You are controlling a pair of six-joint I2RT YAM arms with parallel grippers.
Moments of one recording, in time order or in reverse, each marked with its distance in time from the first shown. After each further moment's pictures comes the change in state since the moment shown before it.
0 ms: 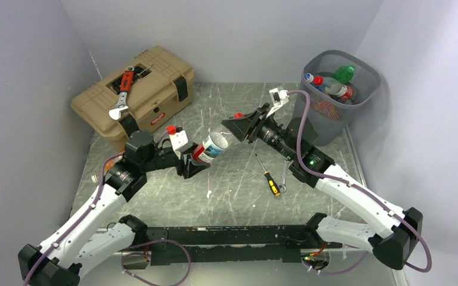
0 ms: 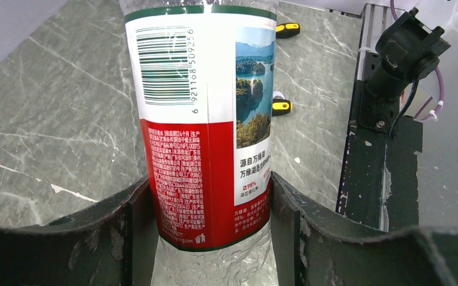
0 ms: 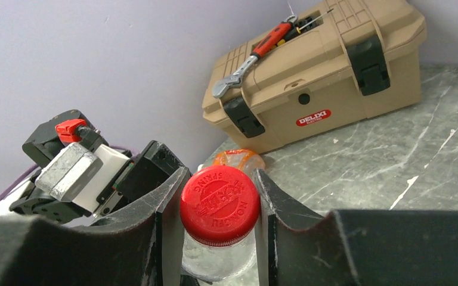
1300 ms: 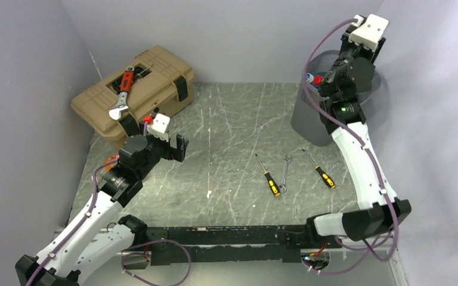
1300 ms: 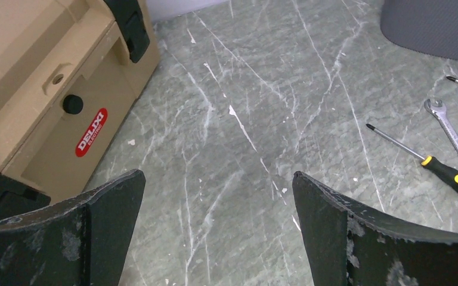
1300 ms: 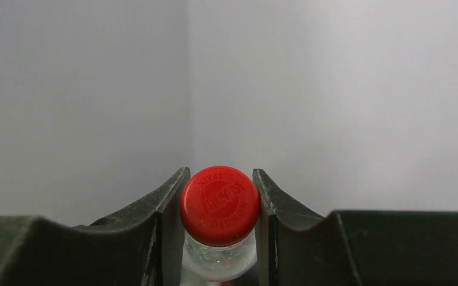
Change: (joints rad) left arm 0.021 -0.075 -0.036 -0.023 -0.777 -0.151; right arm -0.463 0.260 0.641 0.156 0.977 -1.093
